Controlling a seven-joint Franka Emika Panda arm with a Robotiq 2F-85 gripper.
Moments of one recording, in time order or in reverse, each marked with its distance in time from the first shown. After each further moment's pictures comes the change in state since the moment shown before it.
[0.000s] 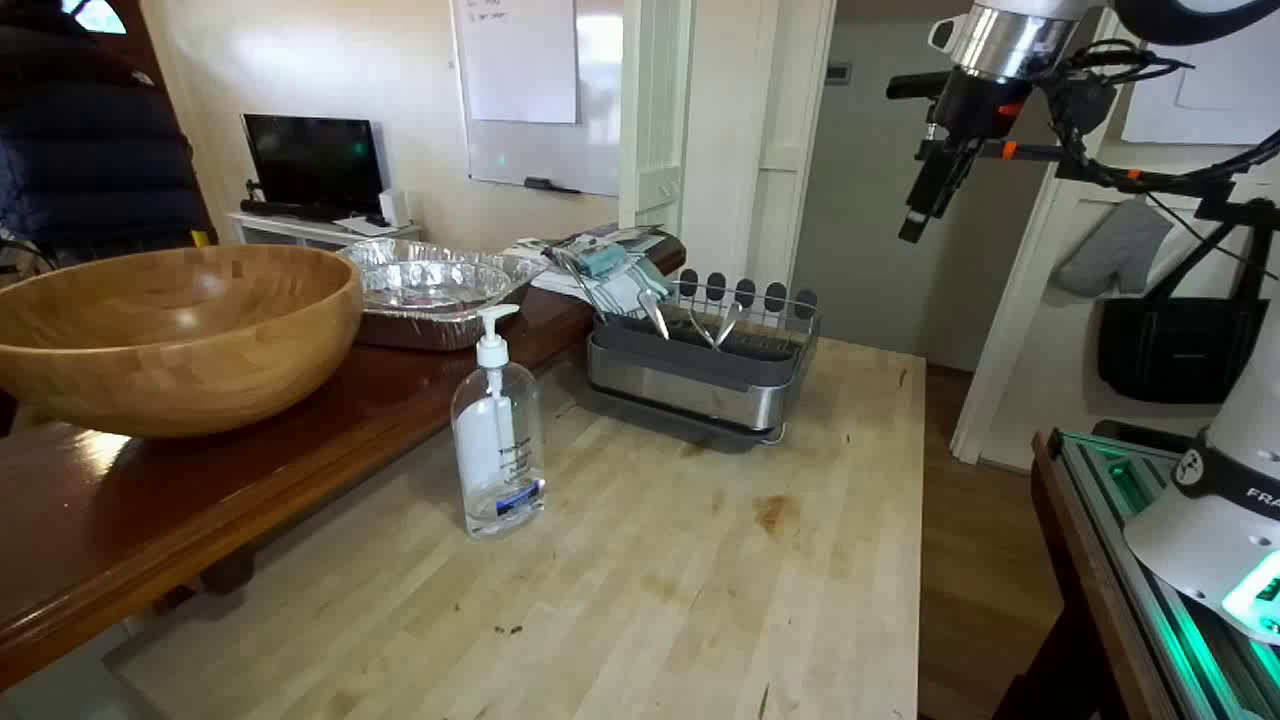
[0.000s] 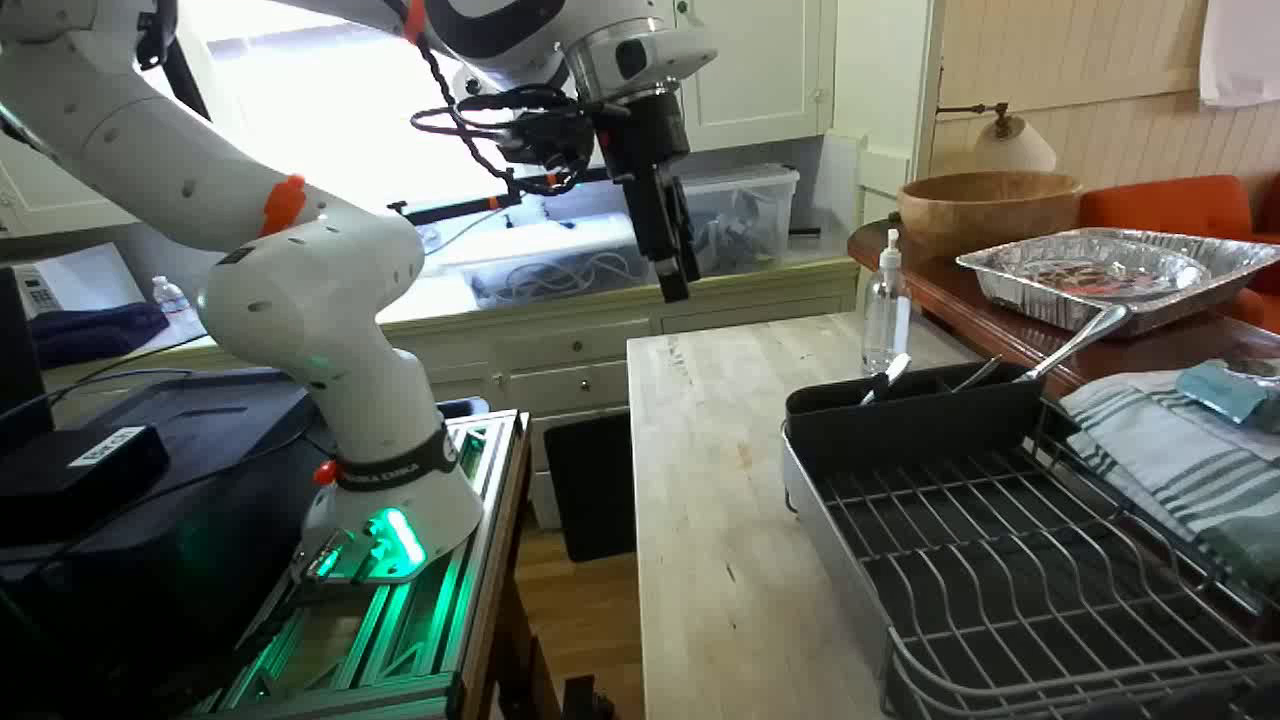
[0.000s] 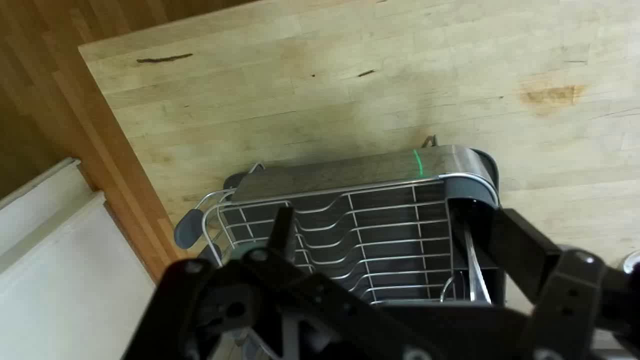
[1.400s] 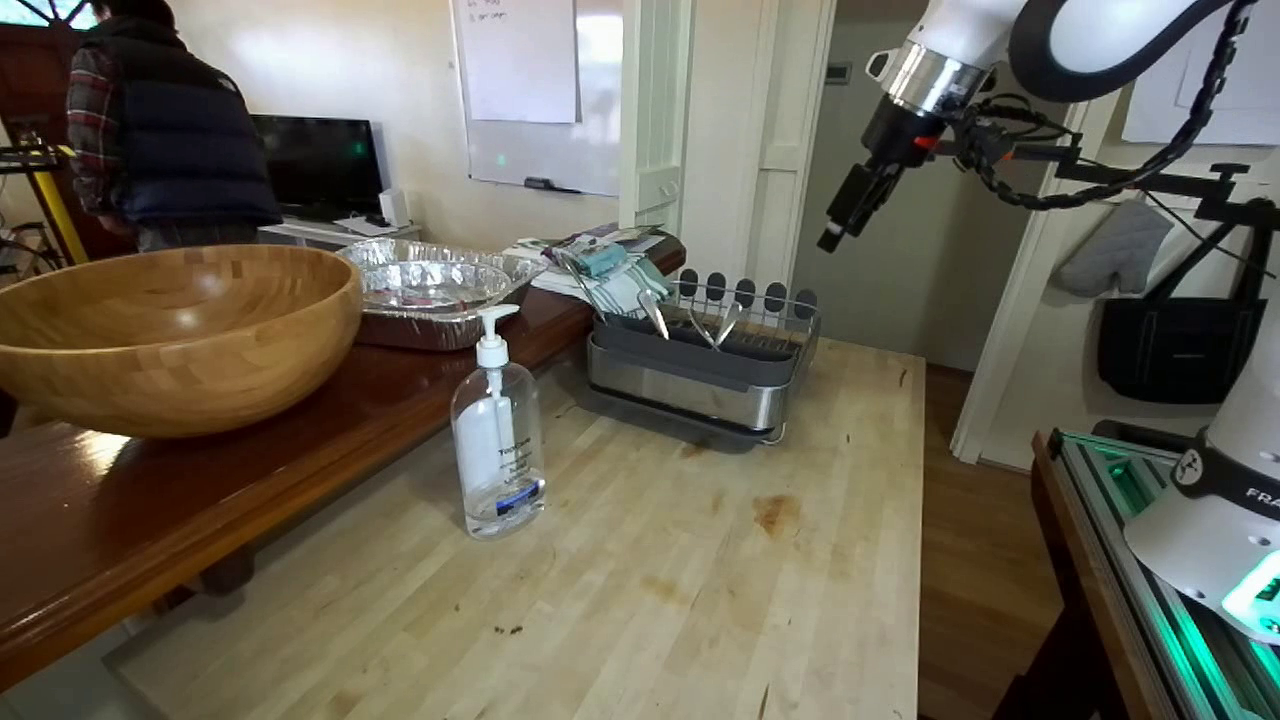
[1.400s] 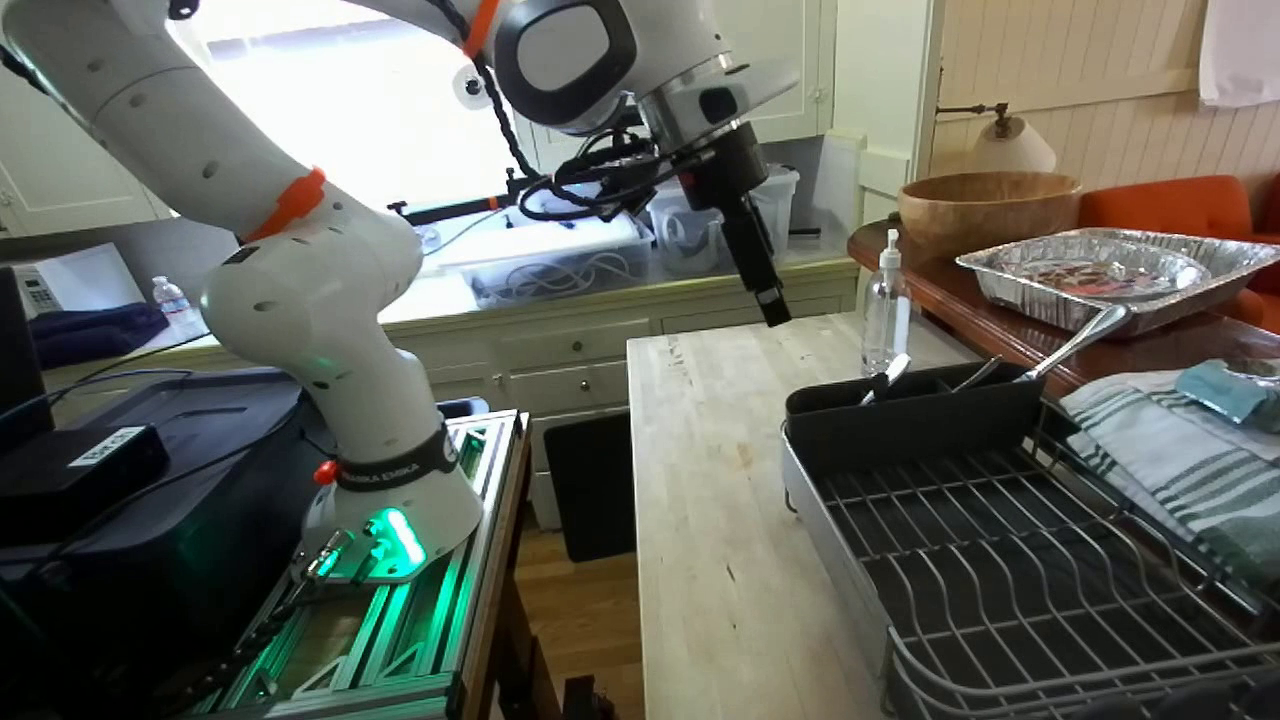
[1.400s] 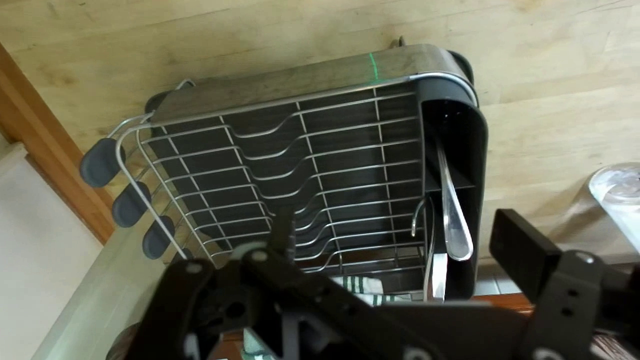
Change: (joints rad) arm 0.034 0.256 -0.079 0.039 0.056 0.375 -0.056
